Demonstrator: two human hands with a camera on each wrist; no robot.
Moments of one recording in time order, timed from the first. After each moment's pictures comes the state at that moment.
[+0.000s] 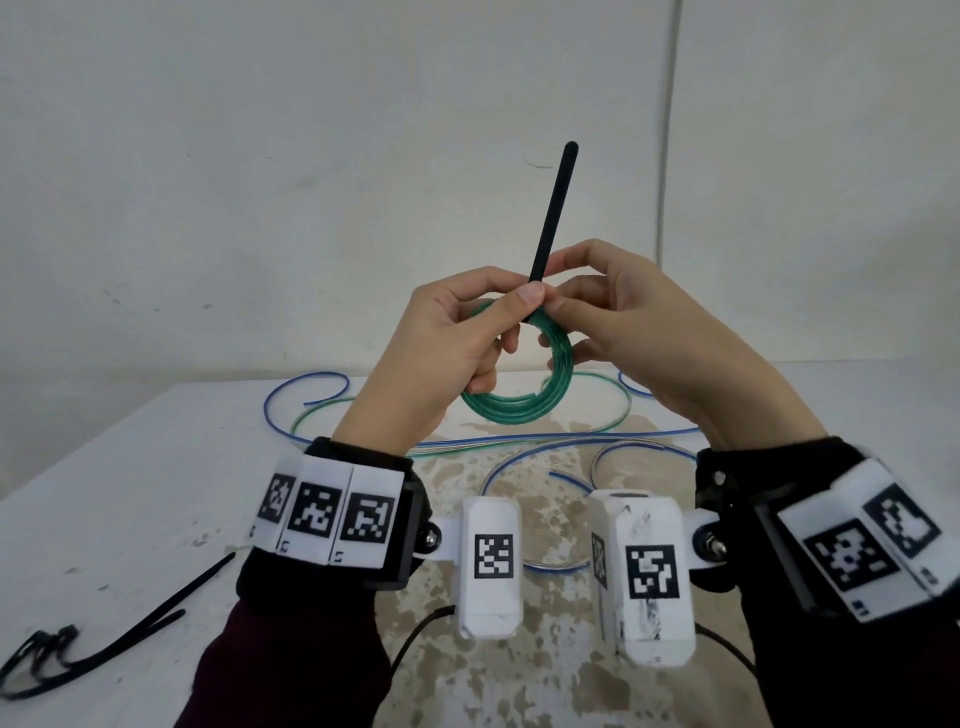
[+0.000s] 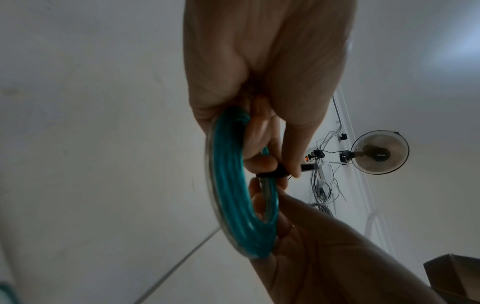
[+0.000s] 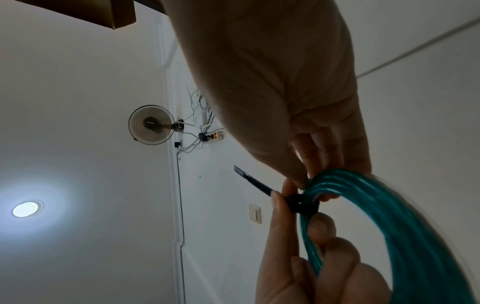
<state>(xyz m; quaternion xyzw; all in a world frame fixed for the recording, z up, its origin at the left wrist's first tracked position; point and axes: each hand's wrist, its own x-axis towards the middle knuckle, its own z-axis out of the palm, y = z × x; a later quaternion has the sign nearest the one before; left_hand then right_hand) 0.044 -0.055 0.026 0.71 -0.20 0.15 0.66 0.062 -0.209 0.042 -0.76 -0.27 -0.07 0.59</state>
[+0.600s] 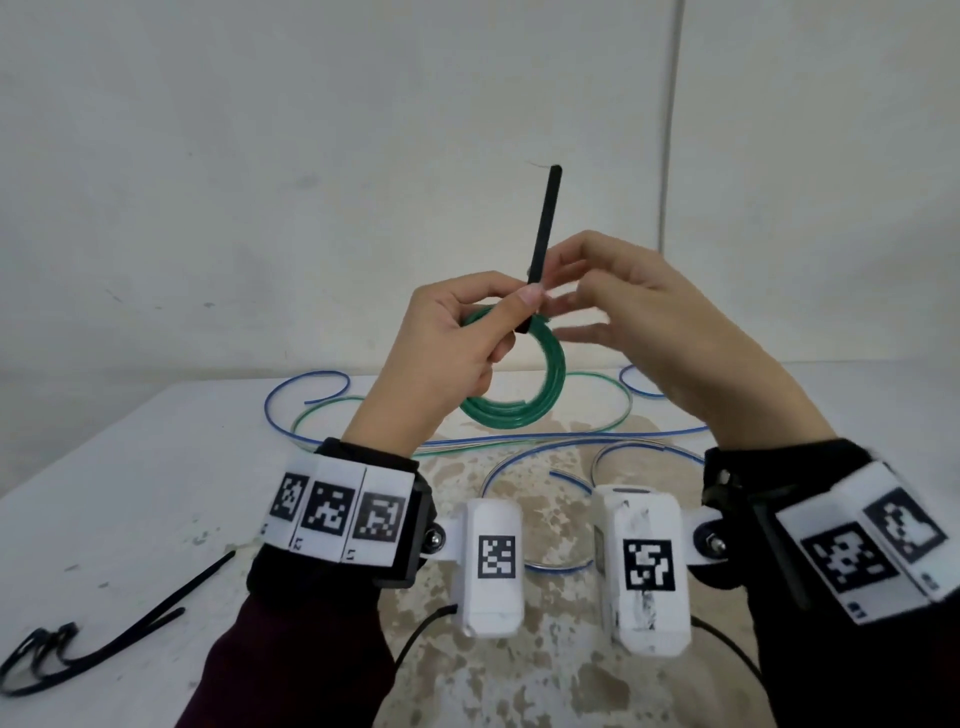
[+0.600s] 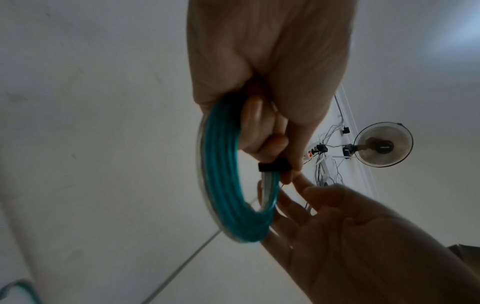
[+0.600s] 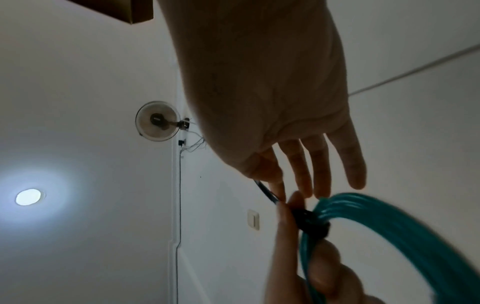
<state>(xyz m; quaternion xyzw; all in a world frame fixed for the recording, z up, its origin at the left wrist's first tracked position) 0.050 -0.056 0.021 0.71 -0.19 0.19 0.65 0.061 -0.212 0.046 -0.76 -0.29 -0.08 0.58</state>
